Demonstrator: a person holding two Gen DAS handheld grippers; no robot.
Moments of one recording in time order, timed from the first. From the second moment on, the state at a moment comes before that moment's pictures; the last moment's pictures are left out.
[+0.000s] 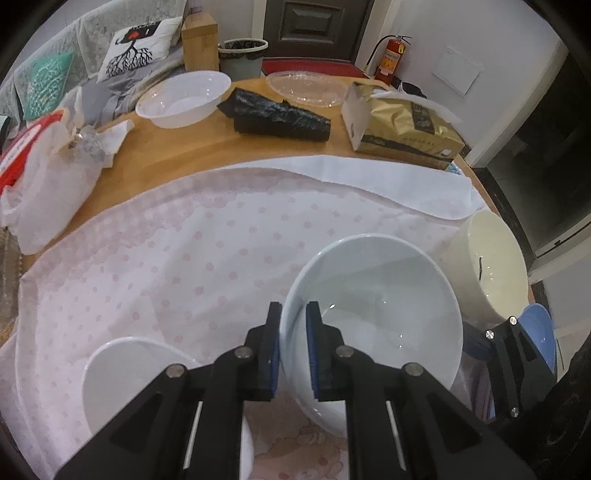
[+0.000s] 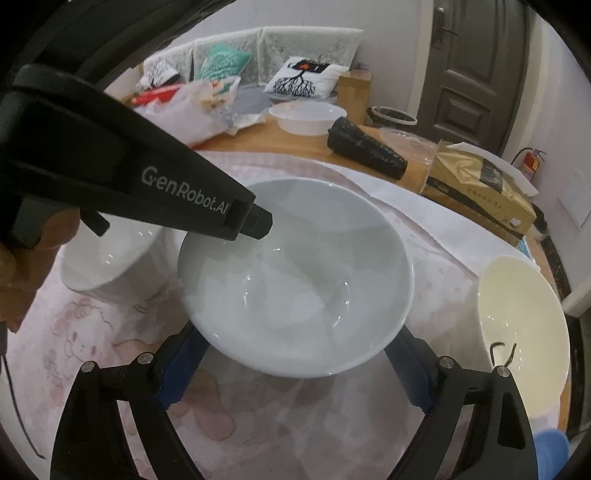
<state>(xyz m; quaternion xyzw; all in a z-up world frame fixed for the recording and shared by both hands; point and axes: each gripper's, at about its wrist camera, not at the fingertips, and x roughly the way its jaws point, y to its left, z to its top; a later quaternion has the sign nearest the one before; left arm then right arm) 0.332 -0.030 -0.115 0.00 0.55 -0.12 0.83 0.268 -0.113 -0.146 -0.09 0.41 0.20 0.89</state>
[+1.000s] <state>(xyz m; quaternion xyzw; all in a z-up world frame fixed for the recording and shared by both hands) 0.319 -0.151 -0.042 0.03 0.50 -0.16 0.85 0.252 -0.225 -0.083 -0.07 0.39 0.15 0.91</state>
